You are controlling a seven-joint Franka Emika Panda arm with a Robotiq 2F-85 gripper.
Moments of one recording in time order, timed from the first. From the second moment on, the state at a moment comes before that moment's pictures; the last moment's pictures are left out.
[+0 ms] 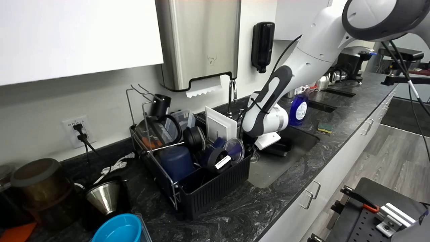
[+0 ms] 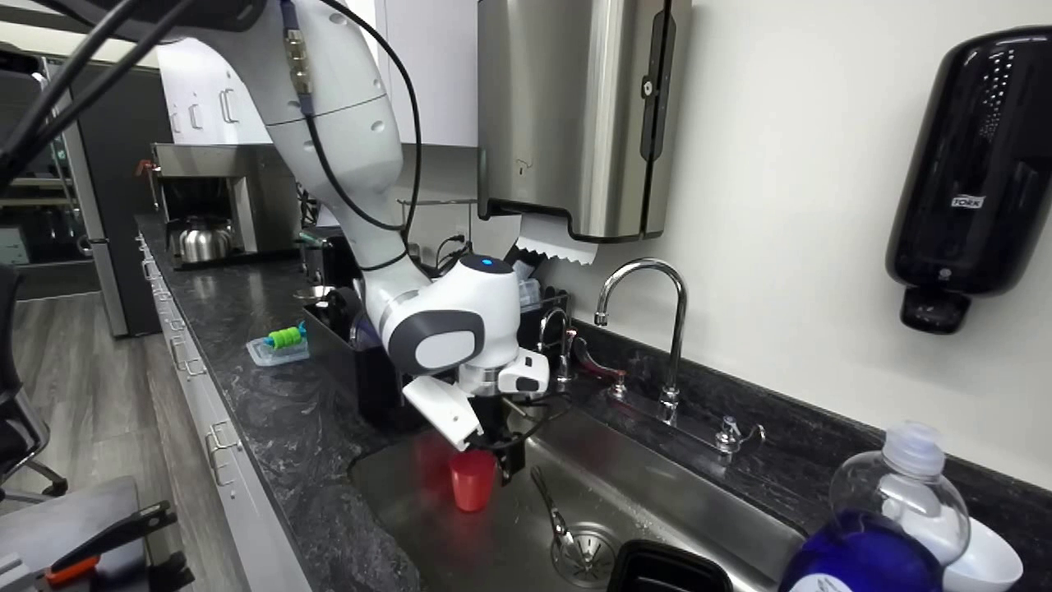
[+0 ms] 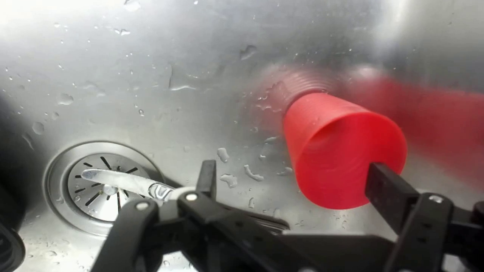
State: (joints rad) arm -0.14 0.70 0.10 -2.09 0.16 2.88 -0.24
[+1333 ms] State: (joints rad) arm -0.14 0.77 0.10 -2.05 0.15 2.88 -0.23
